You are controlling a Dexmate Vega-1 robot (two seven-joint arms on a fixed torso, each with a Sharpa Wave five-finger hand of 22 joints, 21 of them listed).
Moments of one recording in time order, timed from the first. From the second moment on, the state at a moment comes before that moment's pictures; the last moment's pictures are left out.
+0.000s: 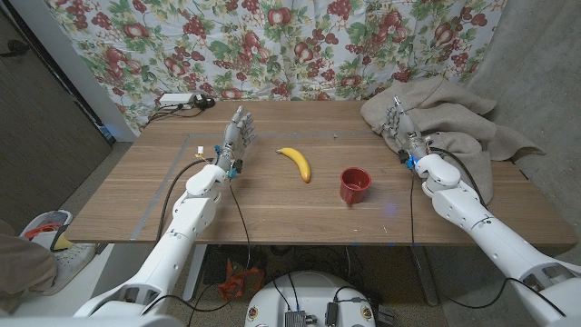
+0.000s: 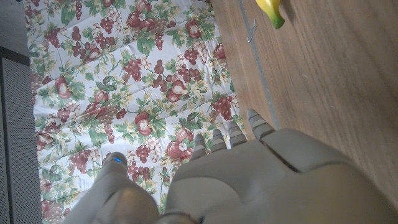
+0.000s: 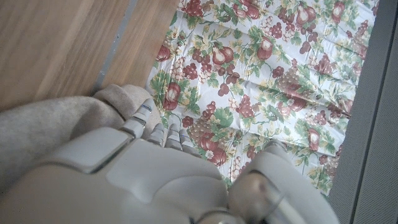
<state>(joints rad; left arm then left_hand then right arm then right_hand) 0.90 0.24 0.10 -1.34 -0.34 -0.13 -0.17 0.08 -0.02 0.35 -0.03 0.19 -0.05 -0.12 0.18 0.17 -0.08 -0.02 0.20 0.19 -0.11 0.02 0.18 0.18 -0.06 0.08 0.18 0.17 -0.82 -0.58 -0.34 -1.32 0.57 0.29 0.03 0.20 -0.07 0.15 0.00 0.22 -0.03 0.10 0.20 0.18 0.00 0.09 0.20 0.19 -0.07 0.06 0.21 0.19 0.15 0.05 0.24 0.17</state>
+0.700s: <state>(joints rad) 0.95 0.20 0.05 -1.38 -0.32 -0.11 -0.18 0.08 -0.01 0.35 -0.04 0.19 -0.01 -0.11 0.19 0.17 -0.08 -0.02 0.20 0.19 -0.11 0.02 0.18 0.18 -0.06 0.08 0.18 0.17 -0.79 -0.67 -0.36 -1.41 0.37 0.24 -0.09 0.28 -0.08 0.16 -0.05 0.22 -0.06 0.07 0.19 0.18 -0.01 0.07 0.20 0.19 -0.08 0.04 0.20 0.19 0.15 0.05 0.22 0.17</state>
